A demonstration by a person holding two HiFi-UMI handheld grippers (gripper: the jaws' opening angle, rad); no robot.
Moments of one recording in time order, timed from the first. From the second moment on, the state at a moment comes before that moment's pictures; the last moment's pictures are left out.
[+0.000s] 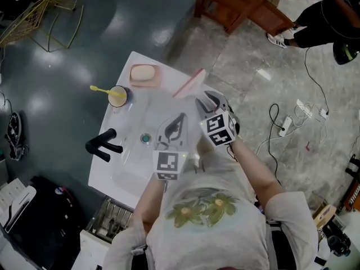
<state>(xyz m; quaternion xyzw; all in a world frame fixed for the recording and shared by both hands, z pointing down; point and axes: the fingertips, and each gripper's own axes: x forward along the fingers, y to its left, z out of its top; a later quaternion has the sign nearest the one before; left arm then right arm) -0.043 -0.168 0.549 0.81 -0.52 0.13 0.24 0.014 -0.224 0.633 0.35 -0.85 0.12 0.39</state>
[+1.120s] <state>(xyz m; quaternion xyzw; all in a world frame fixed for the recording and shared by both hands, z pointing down) -0.042 -0.161 0.537 0.81 -0.52 0.13 0.23 0.010 -0.228 0.647 0.33 -0.85 0.12 0.40</state>
